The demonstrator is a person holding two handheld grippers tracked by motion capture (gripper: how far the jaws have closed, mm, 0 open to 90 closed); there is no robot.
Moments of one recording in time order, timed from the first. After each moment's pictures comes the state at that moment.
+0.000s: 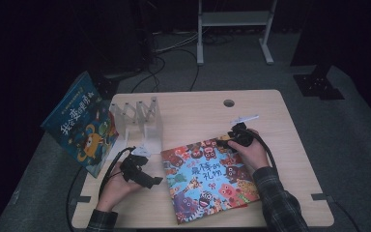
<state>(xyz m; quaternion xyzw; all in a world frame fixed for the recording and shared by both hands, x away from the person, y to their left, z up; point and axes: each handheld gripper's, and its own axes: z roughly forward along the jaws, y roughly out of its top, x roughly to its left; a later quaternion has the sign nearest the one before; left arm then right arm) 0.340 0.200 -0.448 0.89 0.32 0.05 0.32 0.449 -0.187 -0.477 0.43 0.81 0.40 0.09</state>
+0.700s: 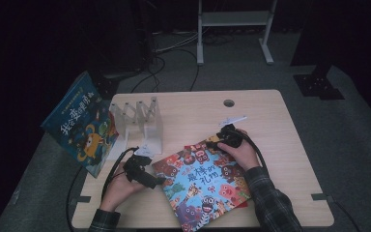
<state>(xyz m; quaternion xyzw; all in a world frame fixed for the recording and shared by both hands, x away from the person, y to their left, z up) 0.342 0.191 -0.452 0.89 0.31 0.05 0.33 0.447 -0.153 -0.477 0.39 0.82 0.41 0.08</state>
